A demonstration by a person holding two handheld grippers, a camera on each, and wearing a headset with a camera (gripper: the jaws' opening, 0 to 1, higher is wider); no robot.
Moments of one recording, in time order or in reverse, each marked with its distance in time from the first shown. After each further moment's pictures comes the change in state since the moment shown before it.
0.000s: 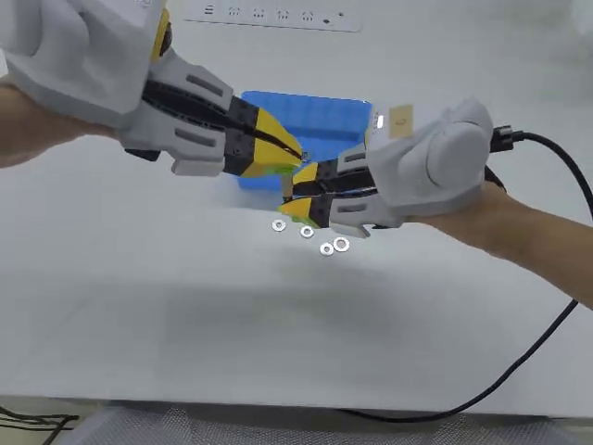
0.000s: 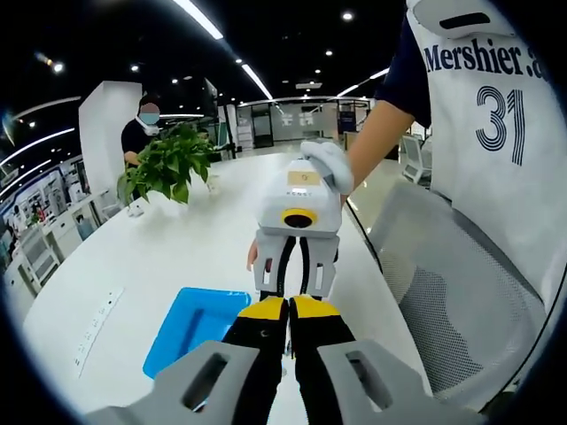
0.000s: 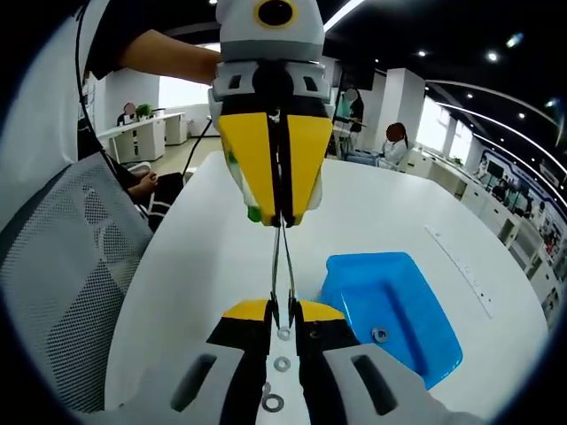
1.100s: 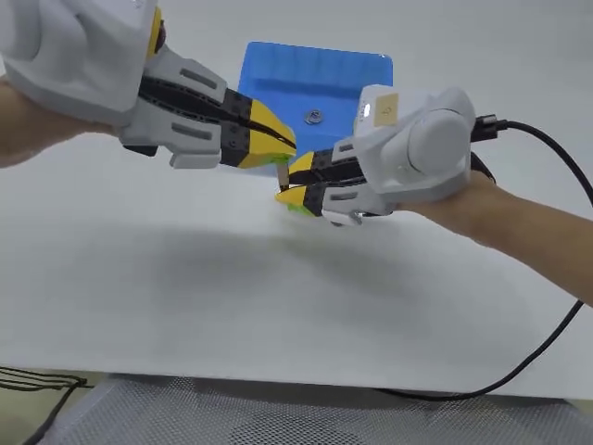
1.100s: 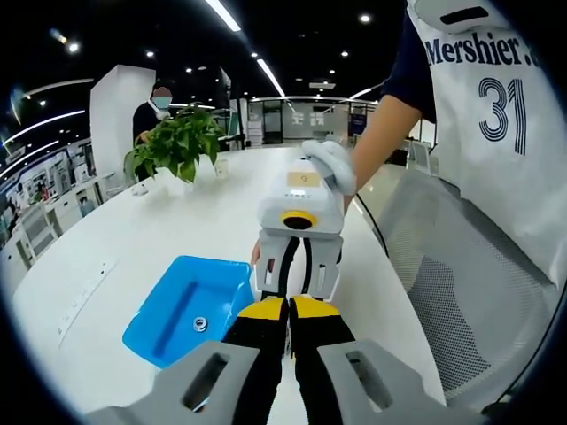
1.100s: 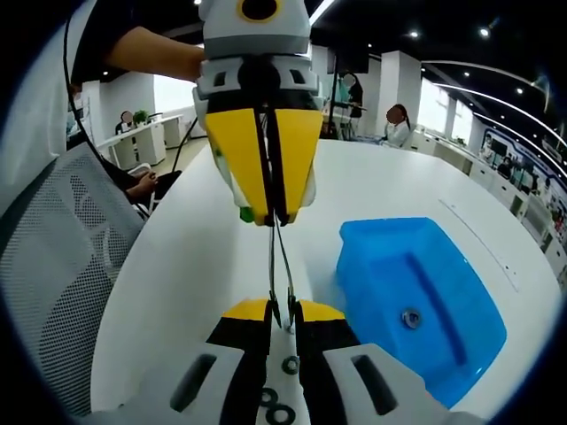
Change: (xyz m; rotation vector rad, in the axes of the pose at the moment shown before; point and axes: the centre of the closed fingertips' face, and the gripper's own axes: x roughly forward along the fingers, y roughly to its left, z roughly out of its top) left arm 0.010 0.001 -0.039 -0.069 0.007 0.022; right arm 0.031 0.000 -0.034 0.082 0.029 0.041
